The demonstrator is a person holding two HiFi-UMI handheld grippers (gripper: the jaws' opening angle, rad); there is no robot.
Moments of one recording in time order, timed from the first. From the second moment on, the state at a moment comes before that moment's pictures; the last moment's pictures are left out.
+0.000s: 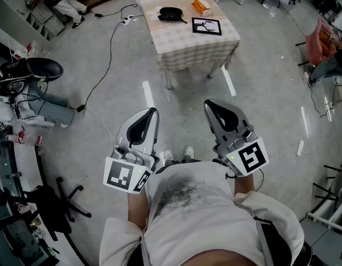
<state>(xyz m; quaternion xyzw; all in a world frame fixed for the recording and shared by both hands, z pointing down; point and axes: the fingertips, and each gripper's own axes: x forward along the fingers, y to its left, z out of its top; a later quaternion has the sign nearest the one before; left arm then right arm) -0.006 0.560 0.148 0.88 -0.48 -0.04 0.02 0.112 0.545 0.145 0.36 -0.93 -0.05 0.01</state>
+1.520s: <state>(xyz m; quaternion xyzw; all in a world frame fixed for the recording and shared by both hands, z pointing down) 0.023 0.473 0.159 0.87 -0.49 -0.02 0.01 0.123 0.455 0.162 0.35 -0.94 -0.05 0.01</state>
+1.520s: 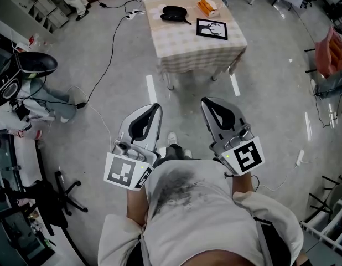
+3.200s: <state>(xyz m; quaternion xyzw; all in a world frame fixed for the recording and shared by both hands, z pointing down) -0.036 0.328 0.173 0.89 -0.46 -0.02 0.04 0.055 0.315 0.174 0.35 -0.93 -0.04 0.04</state>
